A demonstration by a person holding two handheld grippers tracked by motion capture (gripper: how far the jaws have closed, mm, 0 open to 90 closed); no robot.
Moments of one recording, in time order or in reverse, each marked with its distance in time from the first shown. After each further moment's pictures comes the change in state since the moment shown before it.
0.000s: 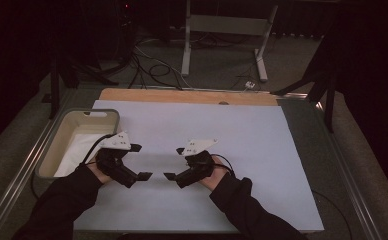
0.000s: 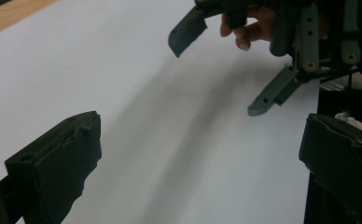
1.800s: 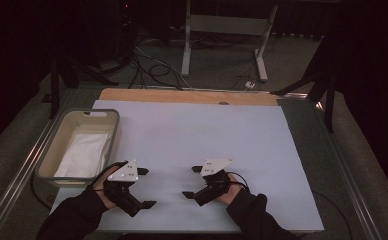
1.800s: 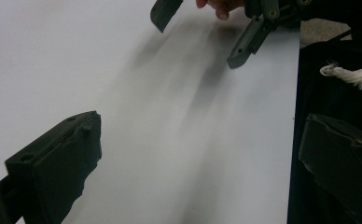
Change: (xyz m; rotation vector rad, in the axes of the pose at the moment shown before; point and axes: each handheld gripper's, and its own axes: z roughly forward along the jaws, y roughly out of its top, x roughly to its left) left arm -0.036 -0.045 0.027 0.024 -0.045 0.098; right arm -0.001 -0.072 -0.021 0.043 0.038 -0.009
